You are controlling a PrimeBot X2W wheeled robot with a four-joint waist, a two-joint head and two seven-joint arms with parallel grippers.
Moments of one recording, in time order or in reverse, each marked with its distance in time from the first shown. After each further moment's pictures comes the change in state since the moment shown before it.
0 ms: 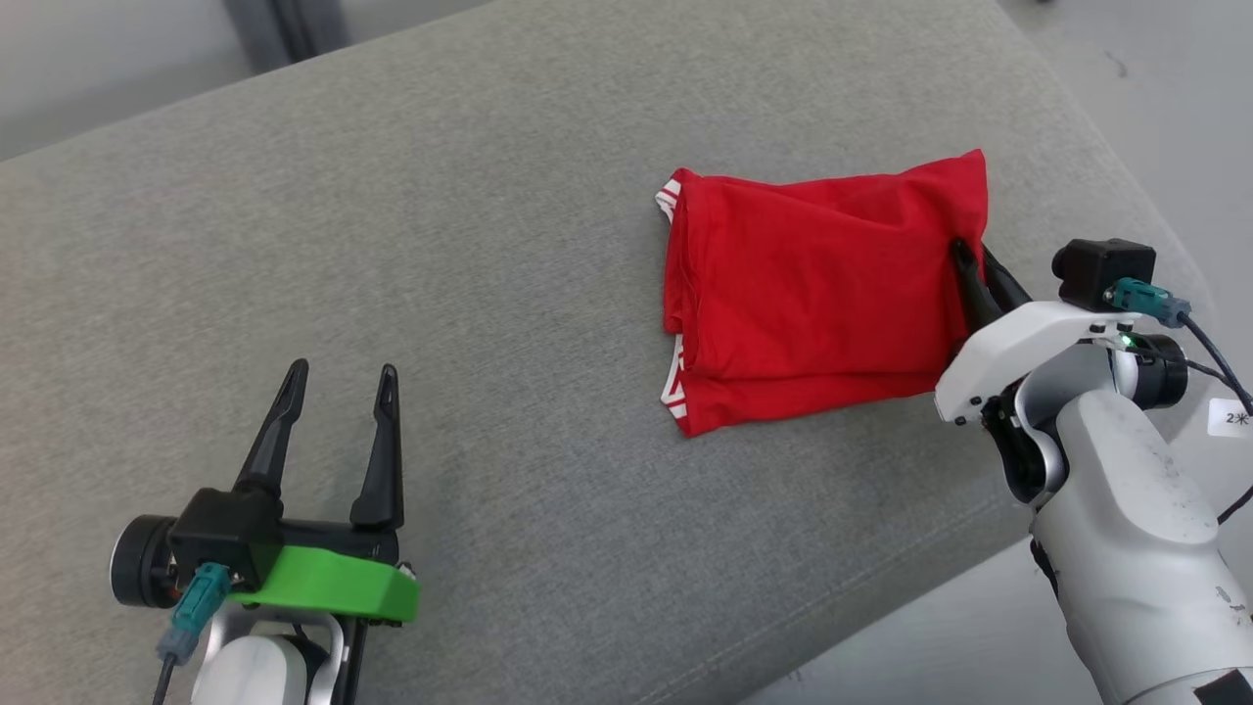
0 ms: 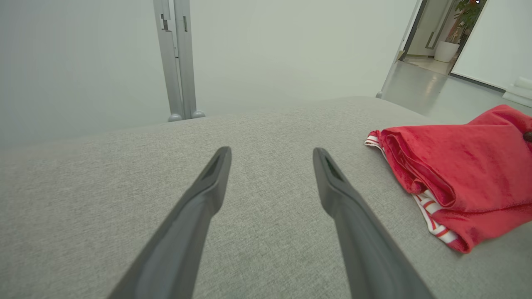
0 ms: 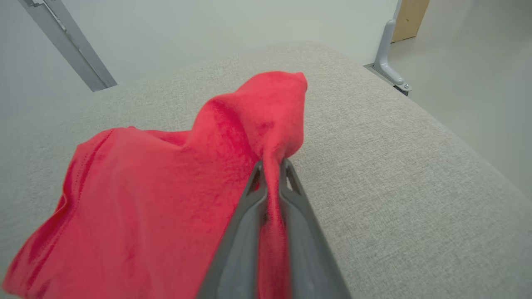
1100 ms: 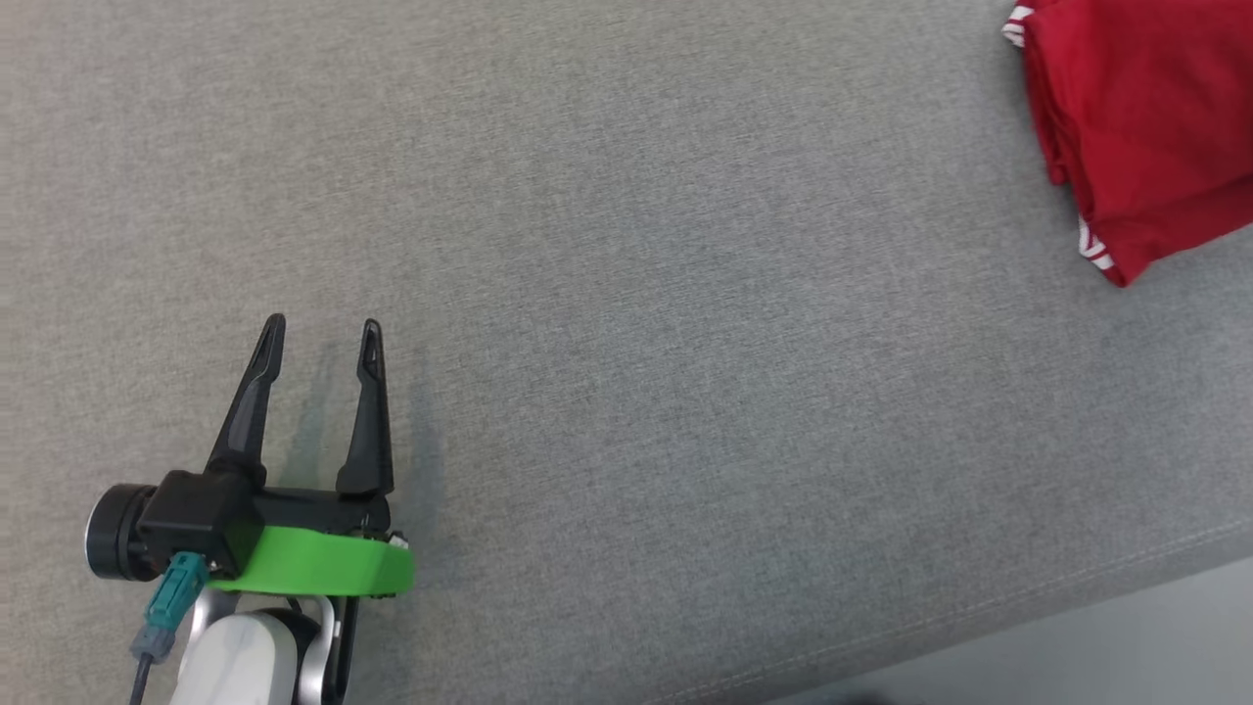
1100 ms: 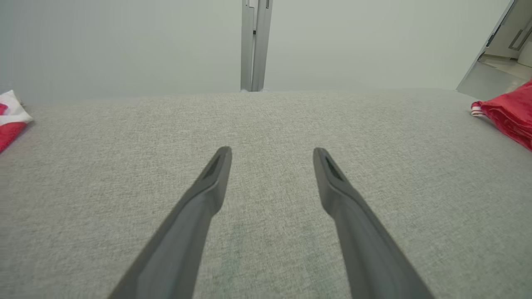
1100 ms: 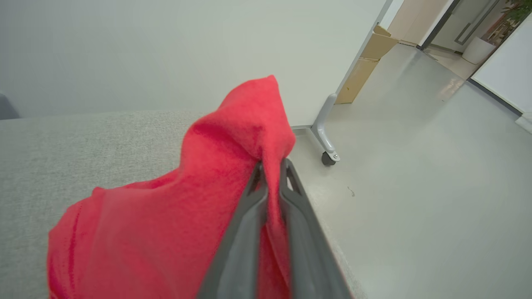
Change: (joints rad) left arm -0.030 0.013 -0.007 -0.085 -0.008 0.033 -0.003; right arm -0.430 -0.345 -0.142 0.296 -0.174 0.000 -0.029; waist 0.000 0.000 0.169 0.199
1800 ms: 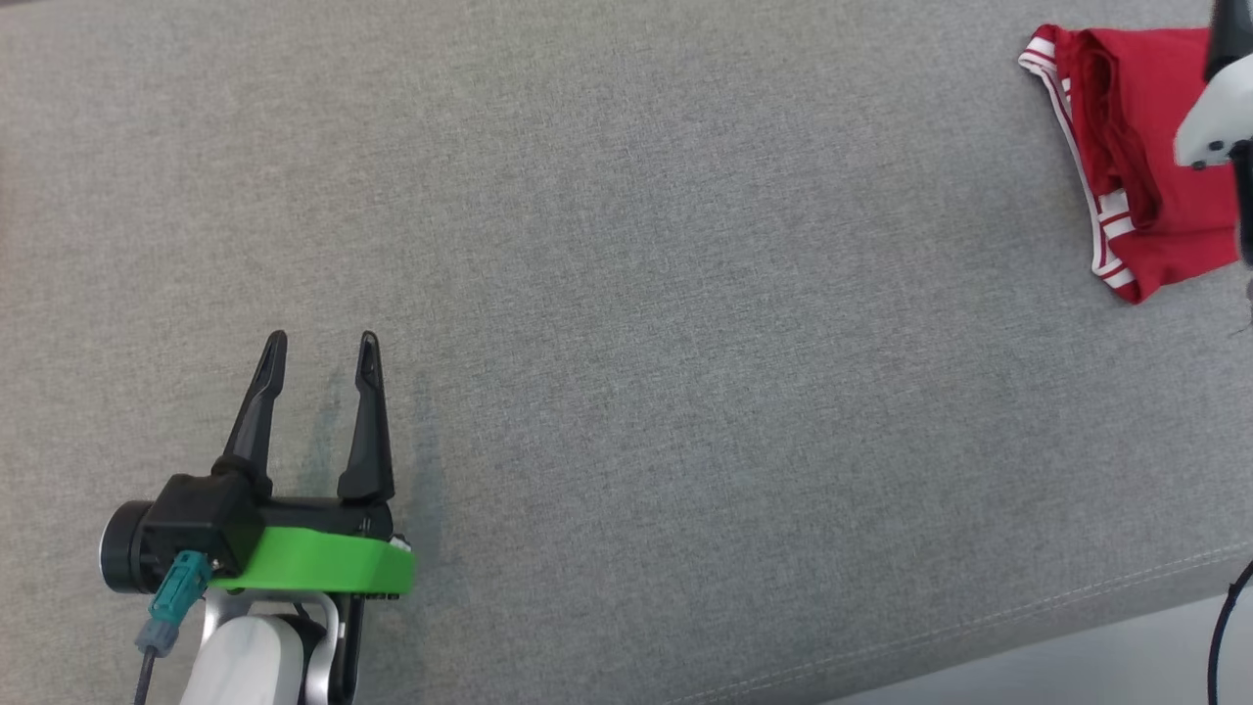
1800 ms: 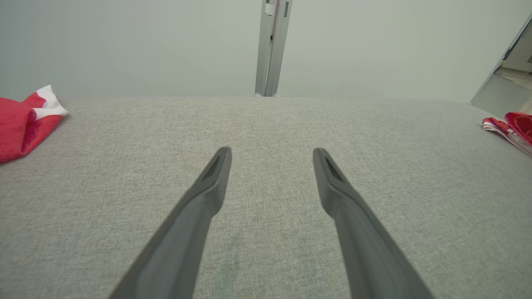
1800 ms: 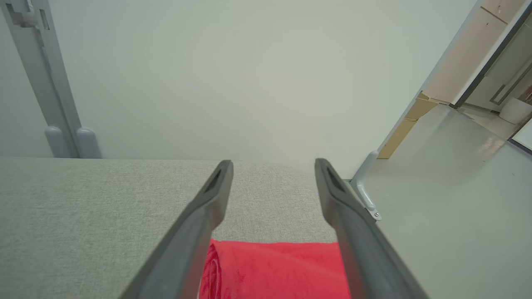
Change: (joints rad) left arm -0.005 -0.014 0.002 0.061 -0.038 0.012 -0.017; right arm -0.015 0.137 -0.036 -0.026 -0.167 0.000 -0.142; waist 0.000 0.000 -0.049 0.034
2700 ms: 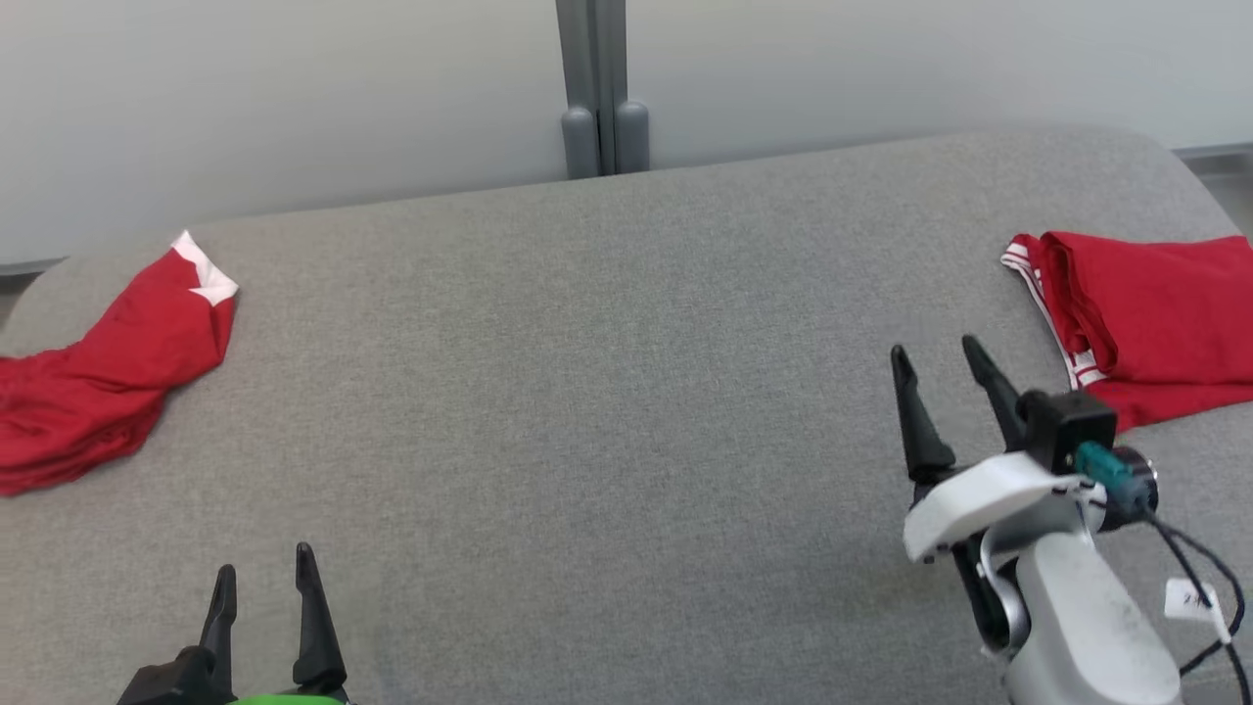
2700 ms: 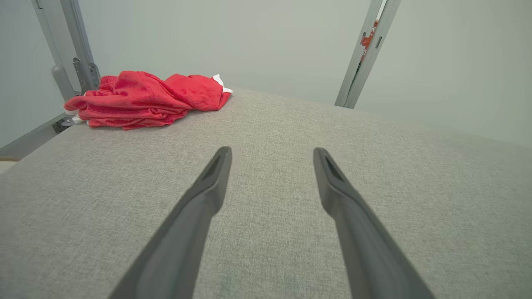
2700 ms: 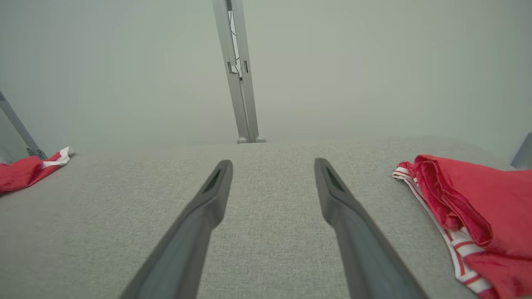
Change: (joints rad) left arm 0.261 -0.082 0.159 0.131 -0.054 0.032 -0.030; right arm 0.713 0.261 0.191 -0.489 0.208 0.000 -0.004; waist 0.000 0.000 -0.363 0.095
